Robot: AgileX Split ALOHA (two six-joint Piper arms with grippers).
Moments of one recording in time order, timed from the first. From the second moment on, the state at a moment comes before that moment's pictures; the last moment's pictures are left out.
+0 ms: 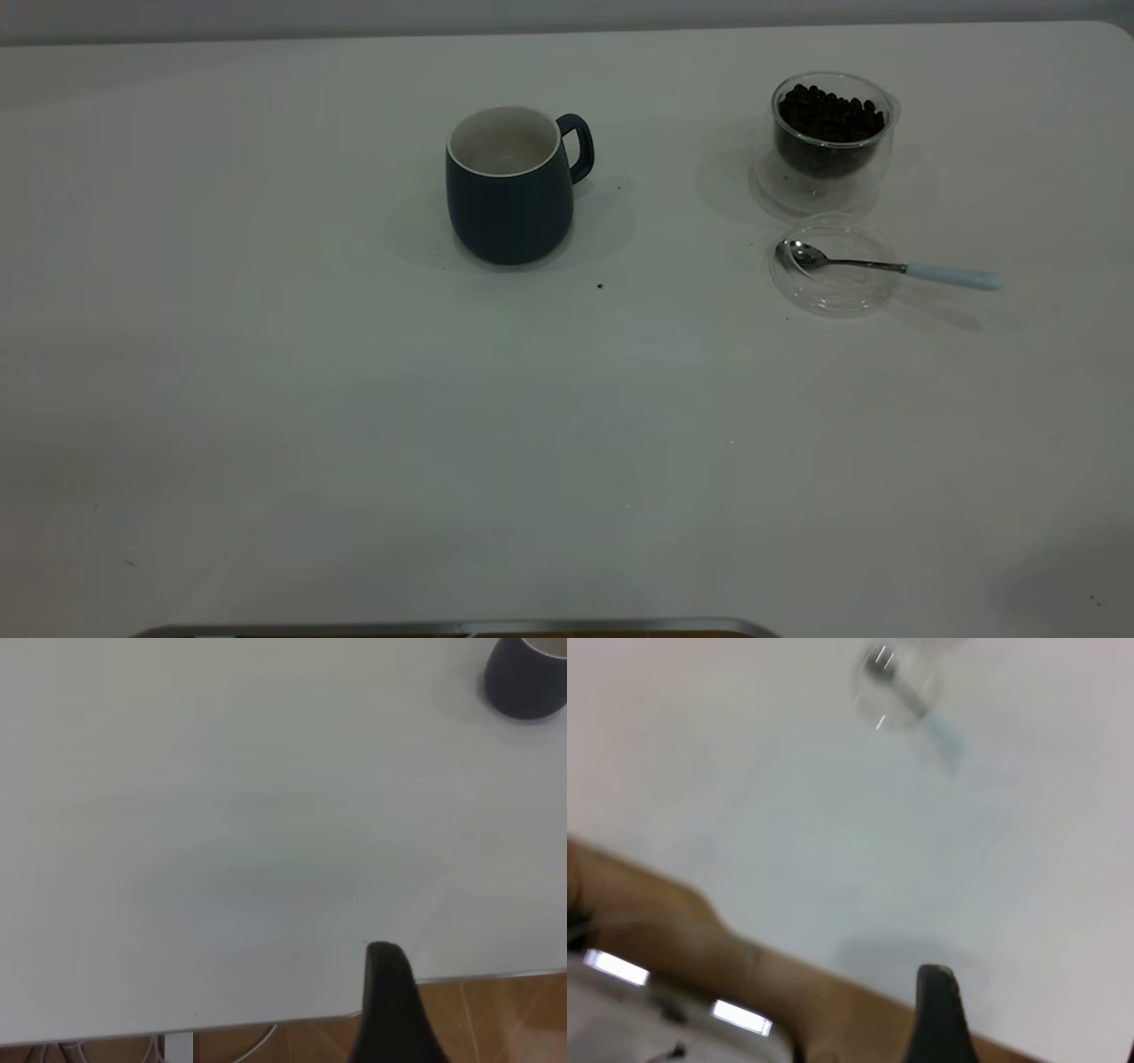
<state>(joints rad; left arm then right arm) 0.00 -0.02 -0.49 -0.08 1.14 0.06 0.30 0.78 -0.96 -0.01 1.24 -0.08</state>
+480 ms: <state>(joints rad) 0.00 -0.02 -0.49 -0.08 1.14 0.06 0.16 0.28 -0.73 -0.01 1.24 -0.07</state>
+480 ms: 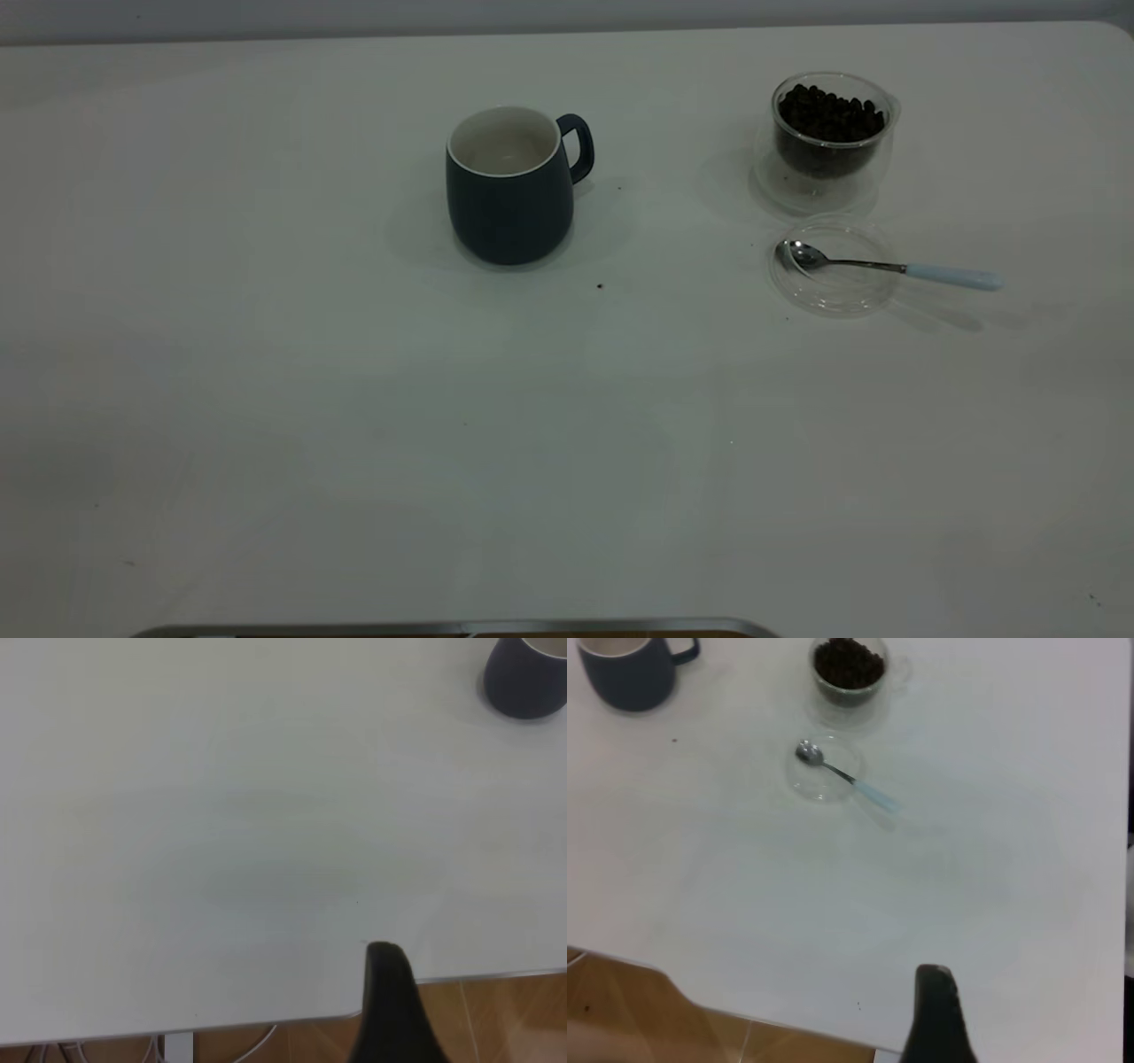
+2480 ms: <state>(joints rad) 0.00 -0.02 -0.49 -0.08 1.14 0.06 0.11 -0.01 -0.48 0.01 1.12 0.01</state>
